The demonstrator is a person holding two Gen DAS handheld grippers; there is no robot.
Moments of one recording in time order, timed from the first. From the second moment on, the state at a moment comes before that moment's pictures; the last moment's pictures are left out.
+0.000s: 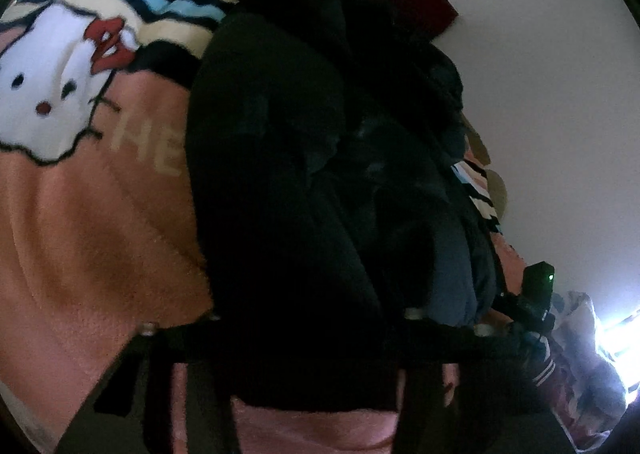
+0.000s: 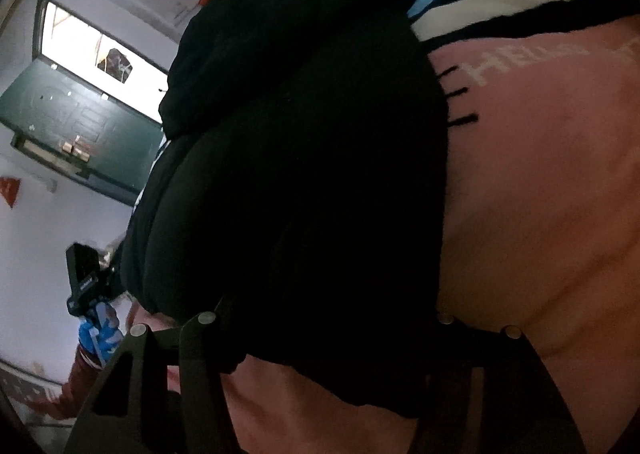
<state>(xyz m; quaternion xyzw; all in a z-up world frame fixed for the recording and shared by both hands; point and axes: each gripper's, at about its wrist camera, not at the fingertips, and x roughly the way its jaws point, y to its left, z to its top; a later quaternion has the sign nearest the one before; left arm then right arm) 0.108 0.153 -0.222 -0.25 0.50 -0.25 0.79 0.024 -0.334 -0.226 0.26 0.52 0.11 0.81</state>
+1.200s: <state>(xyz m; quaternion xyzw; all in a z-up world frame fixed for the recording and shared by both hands) 0.414 0.107 -0.043 -0.24 0.35 -0.26 0.87 0.284 -0.396 -0.089 0.37 0.29 0.02 0.88</state>
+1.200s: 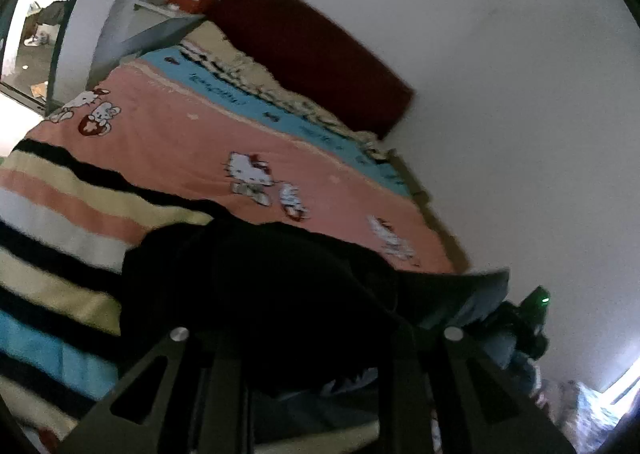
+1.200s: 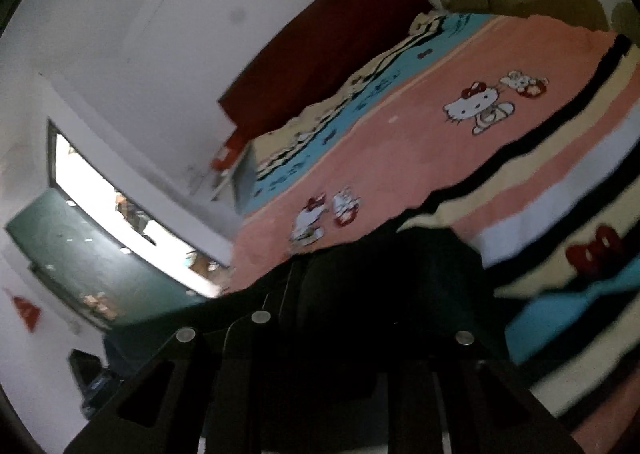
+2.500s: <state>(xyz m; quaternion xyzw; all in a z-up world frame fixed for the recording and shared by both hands) 0.546 0.159 -0.105 -0.41 0.36 -0.27 0.79 0.405 -0.384 -0.101 0.25 0.31 -0.01 0.92</state>
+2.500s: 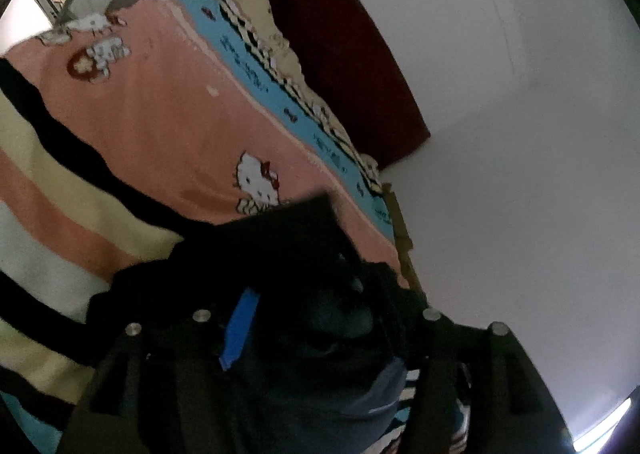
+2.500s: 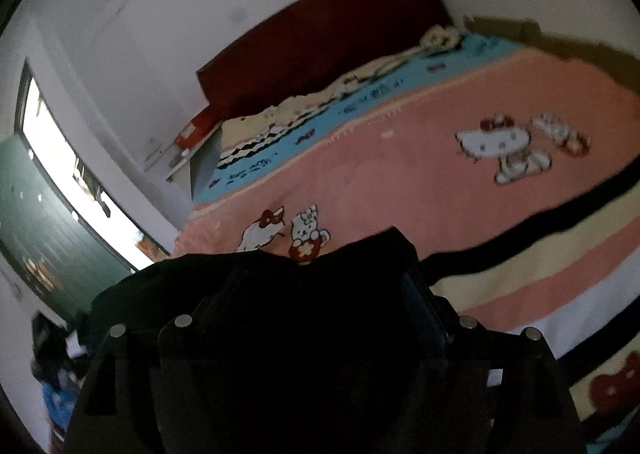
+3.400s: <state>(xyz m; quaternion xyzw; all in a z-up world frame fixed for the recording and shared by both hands) 0.530 -0.057 -0.113 -0.03 0.42 -0.23 0.88 0.408 -0.246 -0.111 -0.04 0.33 0.01 0.94</state>
